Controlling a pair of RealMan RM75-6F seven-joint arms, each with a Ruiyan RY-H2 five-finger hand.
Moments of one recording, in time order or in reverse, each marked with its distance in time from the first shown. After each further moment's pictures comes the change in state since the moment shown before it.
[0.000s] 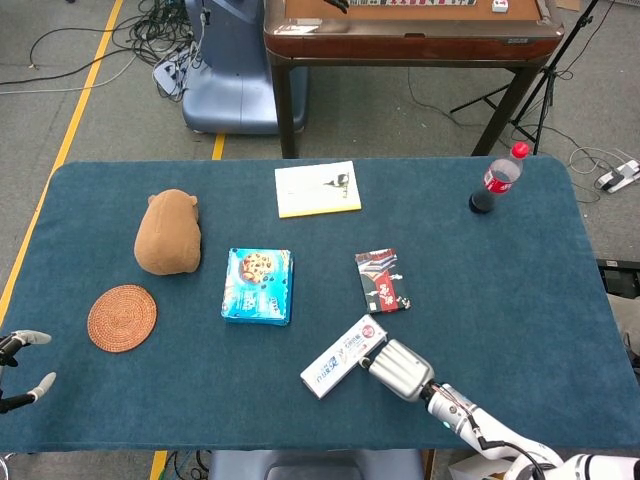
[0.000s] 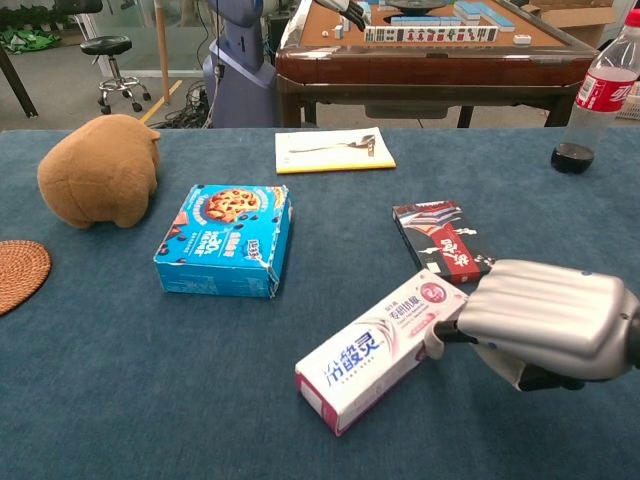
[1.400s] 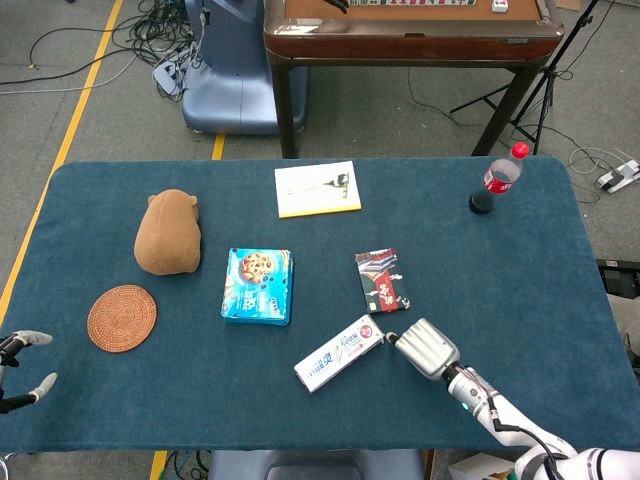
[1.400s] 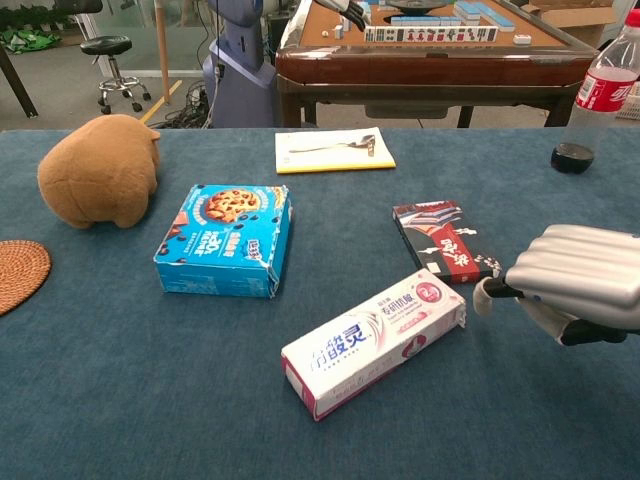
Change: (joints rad) left arm -0.002 -0.001 0.001 -0.001 0.001 -0.006 0.006; right arm 0.017 0.051 -0.014 0.044 0.126 0.070 0.003
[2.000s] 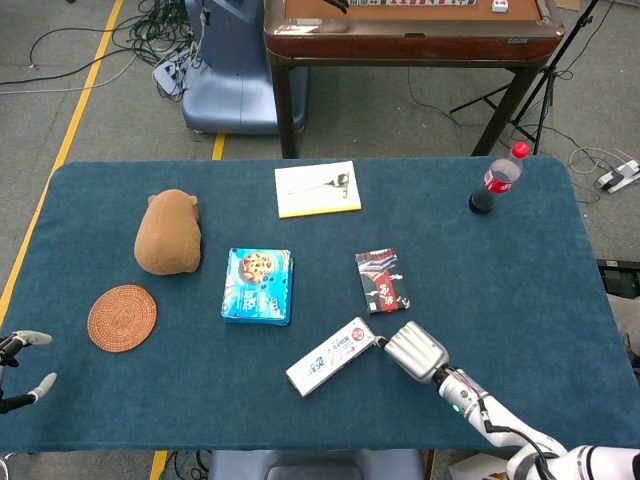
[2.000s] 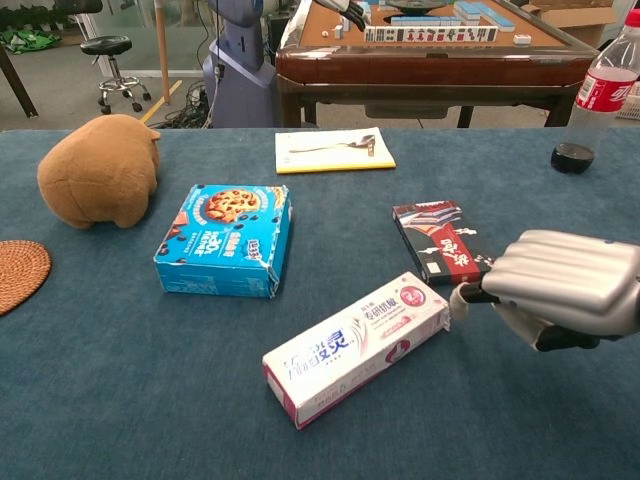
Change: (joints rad) left arm 0.000 0.000 0.000 0.004 -0.001 -0.001 -0.005; right arm 0.020 -0.022 -0.013 -0.009 -0.014 0.011 0.016
